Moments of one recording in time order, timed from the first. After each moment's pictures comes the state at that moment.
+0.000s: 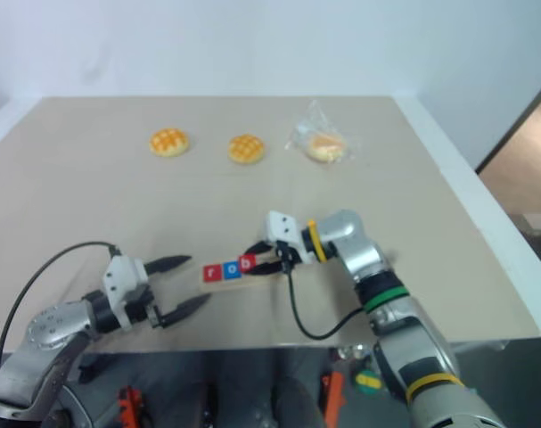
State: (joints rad) left arm 0.08 0.54 0.01 -0.38 -0.39 0.16 -0.84; right arm -0.79 -0.41 0.34 0.49 0.10 -0.01 1.39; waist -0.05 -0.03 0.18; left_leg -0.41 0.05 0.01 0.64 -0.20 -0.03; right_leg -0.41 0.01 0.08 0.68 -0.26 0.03
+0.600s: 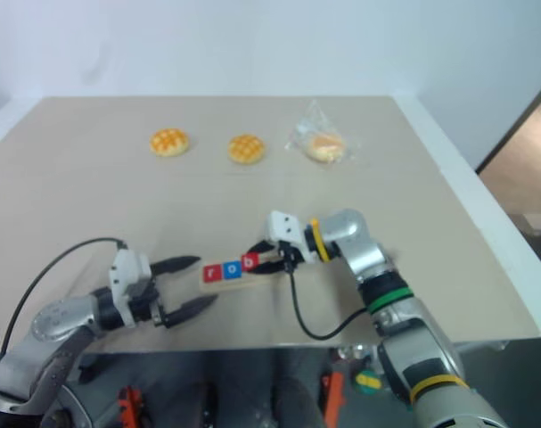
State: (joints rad) left arm 0.03 0.55 0.00 -0.42 -0.48 0.29 -0.86; right arm -0.78 -0.42 0.35 0.48 0.09 -0.01 1.38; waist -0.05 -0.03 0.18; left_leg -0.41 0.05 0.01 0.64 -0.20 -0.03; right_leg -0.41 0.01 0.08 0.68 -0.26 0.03
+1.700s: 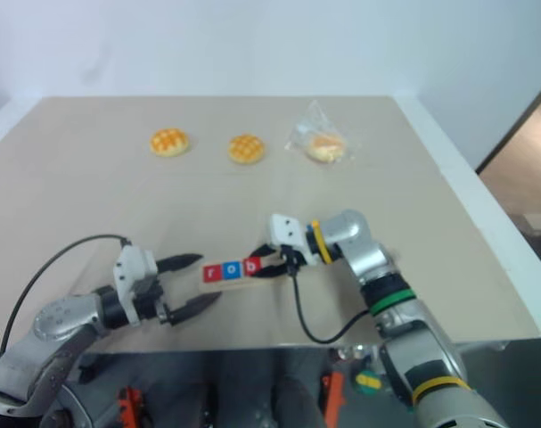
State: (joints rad) left arm 0.03 0.56 -0.01 -0.49 -0.48 0.37 -0.79; right arm -0.77 -0.44 0.35 0.46 0.08 -0.02 1.41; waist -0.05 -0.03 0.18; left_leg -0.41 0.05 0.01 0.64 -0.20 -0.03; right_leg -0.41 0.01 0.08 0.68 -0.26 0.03
